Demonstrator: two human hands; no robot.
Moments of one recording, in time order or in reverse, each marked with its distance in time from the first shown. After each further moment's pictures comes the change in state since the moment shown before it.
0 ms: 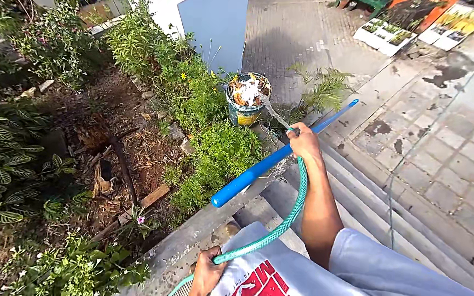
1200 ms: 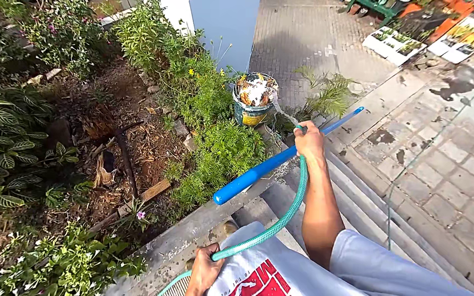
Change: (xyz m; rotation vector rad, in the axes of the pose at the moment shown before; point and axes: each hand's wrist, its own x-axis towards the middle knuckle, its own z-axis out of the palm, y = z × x) left_hand -0.005 -0.001 -0.005 0.003 0.033 -0.007; right_hand -0.002 -0.013 0.005 -0.021 0.088 -0.011
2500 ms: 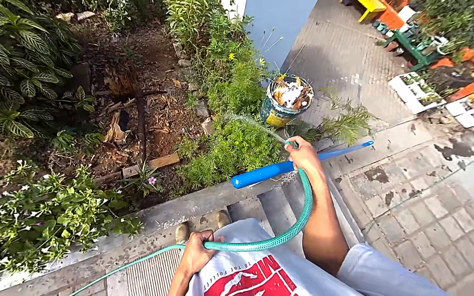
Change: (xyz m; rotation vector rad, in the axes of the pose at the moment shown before) left_hand -0.059 -0.039 -0.053 -0.119 0.098 0.039; right_hand -0.104 -0.052 0.064 -0.133 -0.405 -0.155
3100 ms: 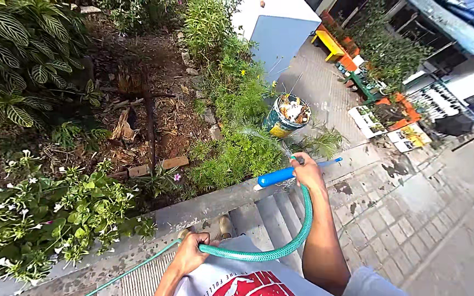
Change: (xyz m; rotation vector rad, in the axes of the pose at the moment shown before) left_hand -0.068 -0.071 -0.175 -0.018 -0.141 0.143; right_hand -0.131 -0.115 0.105 -0.037 0.165 0.091
